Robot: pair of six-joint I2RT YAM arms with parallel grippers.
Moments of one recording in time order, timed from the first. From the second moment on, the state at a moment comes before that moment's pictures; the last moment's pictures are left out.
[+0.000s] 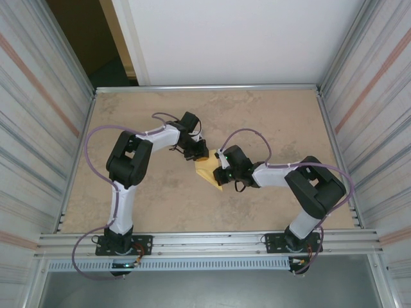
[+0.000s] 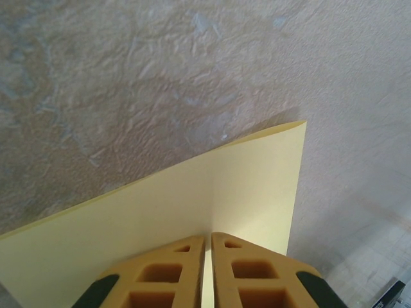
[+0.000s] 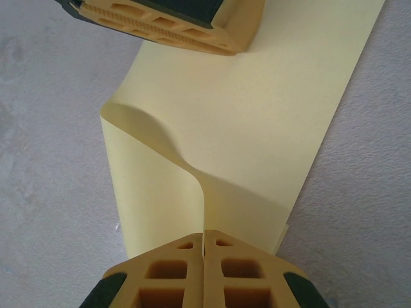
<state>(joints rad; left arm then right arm) -0.52 2.13 1.47 -0.59 0.50 -0.58 0.71 1.67 0.71 0.10 -0.17 0.34</state>
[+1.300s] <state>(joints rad) -0.52 2.14 1.48 -0.59 0.51 -0.57 0.71 1.70 0.74 0.06 -0.19 0.34</state>
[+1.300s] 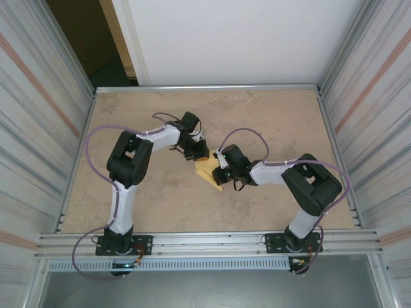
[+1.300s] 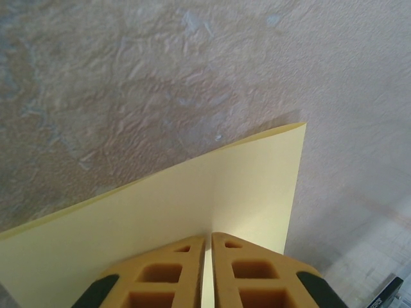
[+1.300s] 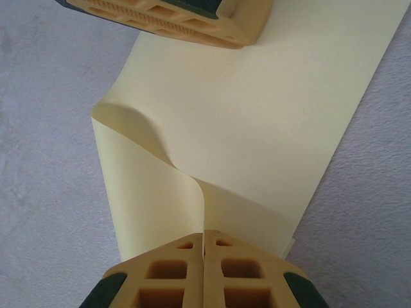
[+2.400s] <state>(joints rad) -0.51 2.07 1.36 -0.55 0.53 -0.62 0.71 1.70 0.75 0.04 -0.24 0.44</state>
